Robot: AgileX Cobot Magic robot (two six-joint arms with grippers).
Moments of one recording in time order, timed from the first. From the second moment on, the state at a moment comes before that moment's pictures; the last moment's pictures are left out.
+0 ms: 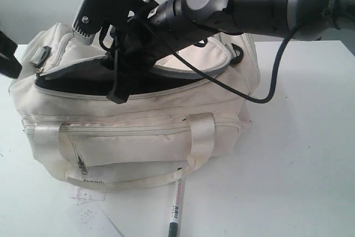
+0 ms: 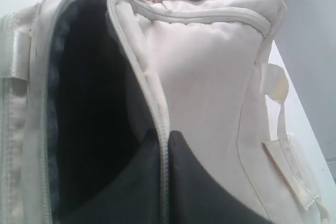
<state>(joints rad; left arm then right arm) 0.00 1.28 -1.18 -0.16 1.01 0.22 0.58 1.78 -1.45 0.54 0.47 -1.14</state>
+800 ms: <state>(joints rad) 0.00 1.10 -0.68 -0.55 0.46 -0.34 0.58 1.78 -1.45 0.54 0.48 -1.07</state>
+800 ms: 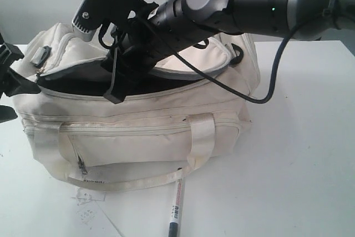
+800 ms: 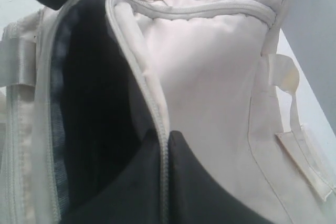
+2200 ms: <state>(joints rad) 0.00 1.19 -0.68 -0.60 0.41 -0.34 0.55 1.78 -1.45 0.54 -0.12 -0.84</state>
